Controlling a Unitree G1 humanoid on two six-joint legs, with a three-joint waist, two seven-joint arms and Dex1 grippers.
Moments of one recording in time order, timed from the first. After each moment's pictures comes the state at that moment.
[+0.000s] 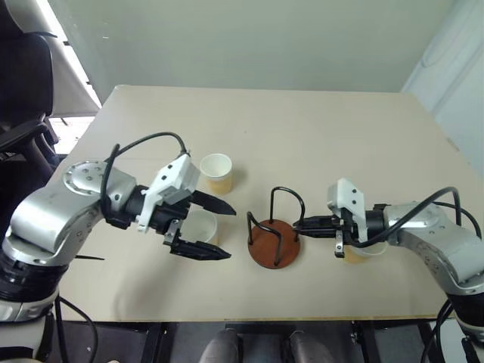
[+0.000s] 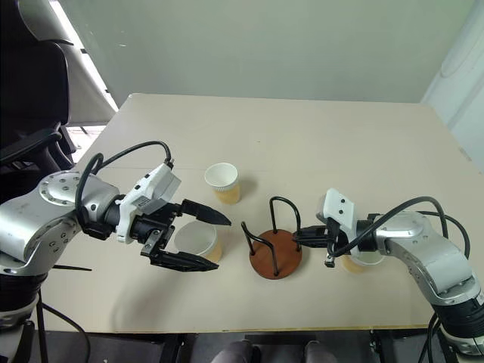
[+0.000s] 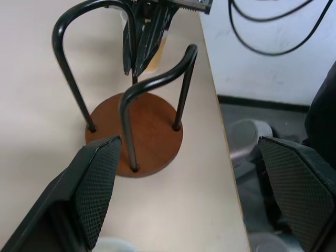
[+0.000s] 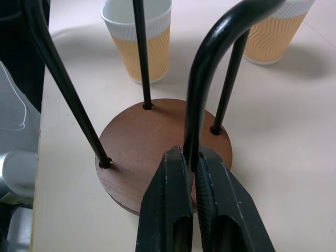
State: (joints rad) left arm -0.60 1.03 -0.05 -0.37 -0.69 0.77 -1.37; right arm -0.41 -0.80 0.14 -0.47 0.50 0.76 0.99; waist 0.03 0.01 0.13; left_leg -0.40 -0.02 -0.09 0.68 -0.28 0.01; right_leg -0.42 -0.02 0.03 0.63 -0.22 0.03
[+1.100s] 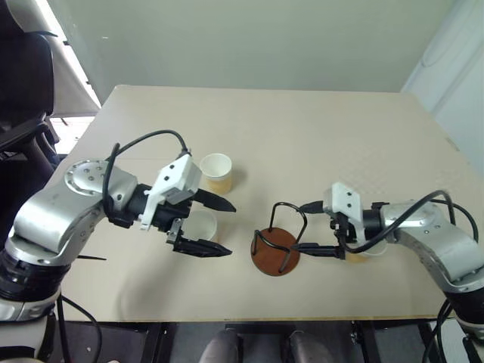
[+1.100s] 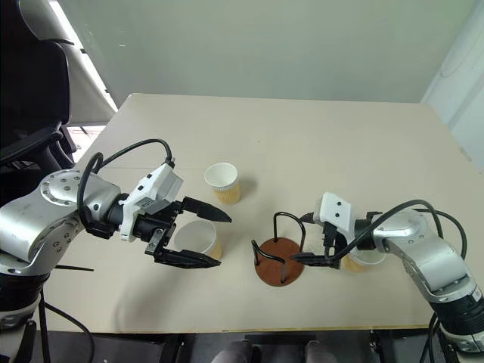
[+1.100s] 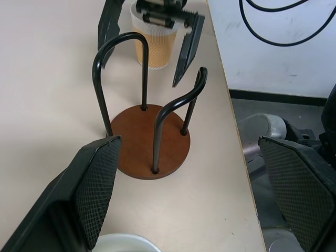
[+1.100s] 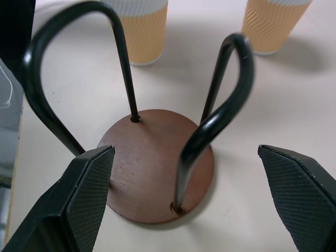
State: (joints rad) left arm -0.60 1.00 -0.06 -0.38 -0.67 0.77 -1.35; right arm -0.43 -0.85 0.12 -0.48 0.45 0.73 1.01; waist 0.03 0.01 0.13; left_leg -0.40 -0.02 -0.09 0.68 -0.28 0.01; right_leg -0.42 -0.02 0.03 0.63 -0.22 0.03
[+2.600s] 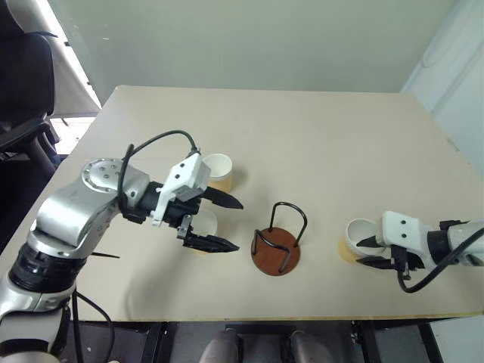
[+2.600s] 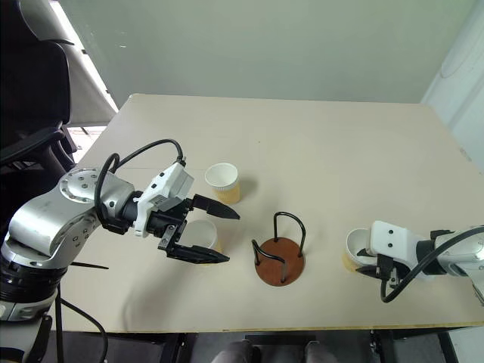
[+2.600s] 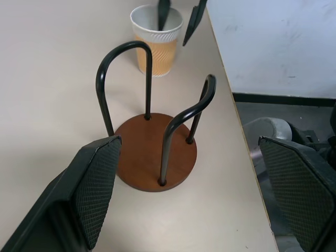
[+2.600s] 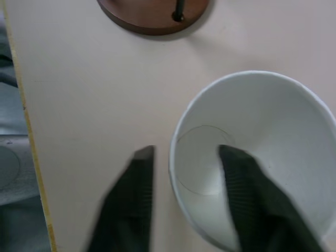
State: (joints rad) left arm -0.65 0.95 -0.12 -0.31 -0.63 0.72 -1.35; right arm -0.04 -1.21 -0.09 -0.51 0.33 0.55 1.12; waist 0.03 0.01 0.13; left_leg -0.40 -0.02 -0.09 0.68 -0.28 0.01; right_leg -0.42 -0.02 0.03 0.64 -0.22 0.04
